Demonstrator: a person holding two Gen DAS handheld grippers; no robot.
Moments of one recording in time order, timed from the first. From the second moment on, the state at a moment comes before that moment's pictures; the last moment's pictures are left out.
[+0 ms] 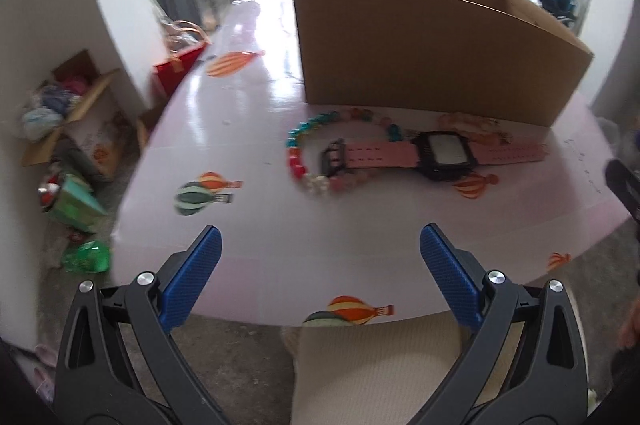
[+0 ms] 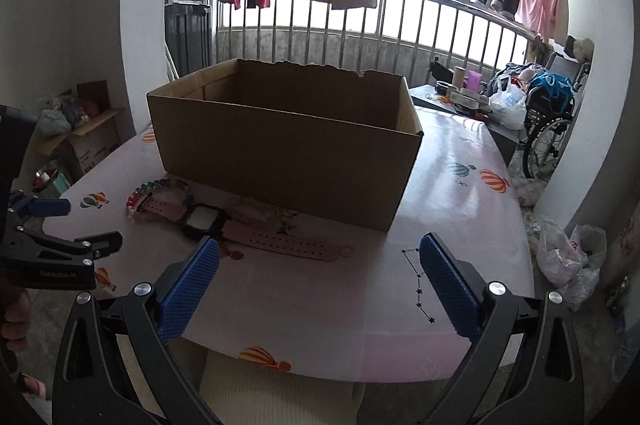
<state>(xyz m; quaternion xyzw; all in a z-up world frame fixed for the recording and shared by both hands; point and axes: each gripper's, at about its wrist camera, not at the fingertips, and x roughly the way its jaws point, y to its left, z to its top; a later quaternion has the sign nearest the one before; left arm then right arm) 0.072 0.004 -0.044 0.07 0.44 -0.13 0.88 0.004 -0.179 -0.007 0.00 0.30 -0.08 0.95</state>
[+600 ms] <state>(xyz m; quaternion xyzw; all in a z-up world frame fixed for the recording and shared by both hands) 0.120 -0.002 -0.046 0.01 0.44 -0.21 0.88 0.066 -0.185 -0.042 0.06 0.37 0.04 0.92</state>
